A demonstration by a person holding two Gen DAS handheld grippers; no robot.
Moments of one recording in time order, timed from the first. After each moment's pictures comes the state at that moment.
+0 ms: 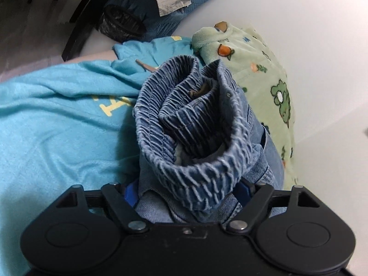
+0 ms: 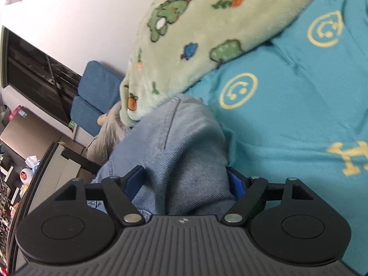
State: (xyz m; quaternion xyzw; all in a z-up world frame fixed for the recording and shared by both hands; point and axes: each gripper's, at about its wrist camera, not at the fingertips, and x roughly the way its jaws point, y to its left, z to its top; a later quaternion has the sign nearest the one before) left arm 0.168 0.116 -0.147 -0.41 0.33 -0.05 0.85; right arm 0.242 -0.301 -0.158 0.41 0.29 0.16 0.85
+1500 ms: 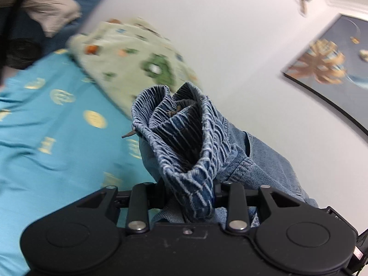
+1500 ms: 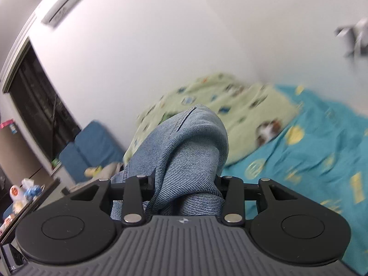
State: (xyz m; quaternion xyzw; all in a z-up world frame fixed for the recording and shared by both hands) left arm 0.072 -0.073 0.019 -0.32 0.28 -0.24 0.87; right arm 0.015 -0.402 0.053 0.31 0.12 -0.01 0.94
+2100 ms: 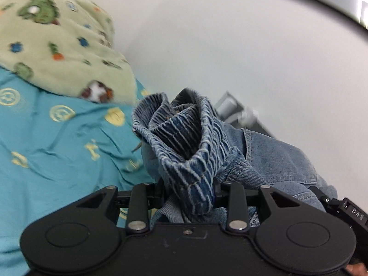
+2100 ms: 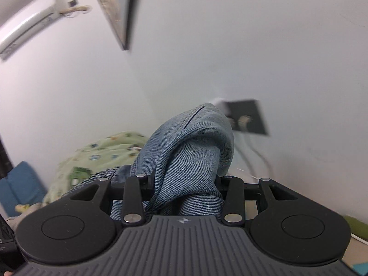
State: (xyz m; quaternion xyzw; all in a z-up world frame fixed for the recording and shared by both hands) left arm 0.079 -0.346 -0.042 -0.15 0.32 -0.42 0.83; right arm -0.124 -0.584 -0.002 0.27 0.07 -0.22 0.94
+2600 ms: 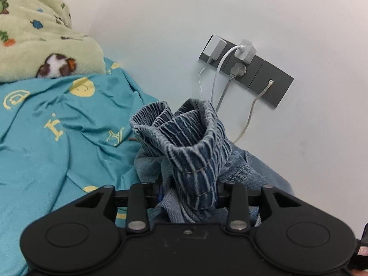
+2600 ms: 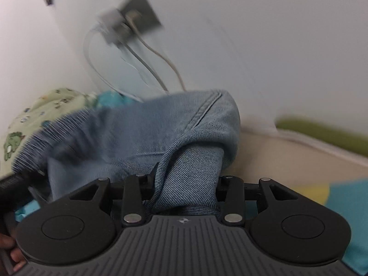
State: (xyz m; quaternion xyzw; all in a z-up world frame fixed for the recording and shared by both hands) left arm 0.097 -0.409 -0.143 -0.06 0.32 -0.49 0.81; right arm -0.129 -0.610 -0.169 0.33 0.20 -0.32 0.87
